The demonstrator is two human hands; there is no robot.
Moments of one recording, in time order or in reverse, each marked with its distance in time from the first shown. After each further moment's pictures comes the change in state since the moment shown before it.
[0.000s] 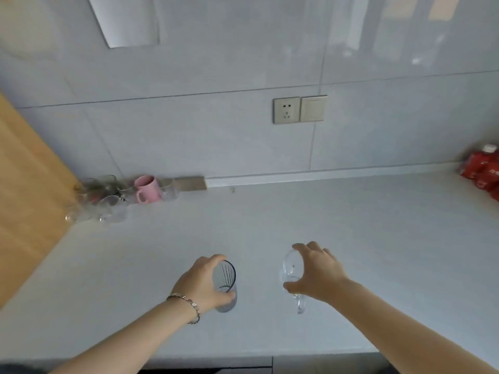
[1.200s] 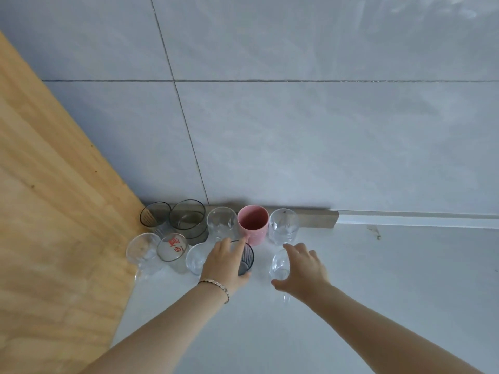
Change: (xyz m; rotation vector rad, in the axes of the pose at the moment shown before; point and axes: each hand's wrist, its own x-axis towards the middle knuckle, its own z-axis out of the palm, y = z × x) left_hand 0.330 -0.356 -0.185 0.249 0.045 0.073; right_hand 0.384 -0.386 0.153 -0.095 -0.075 0.008
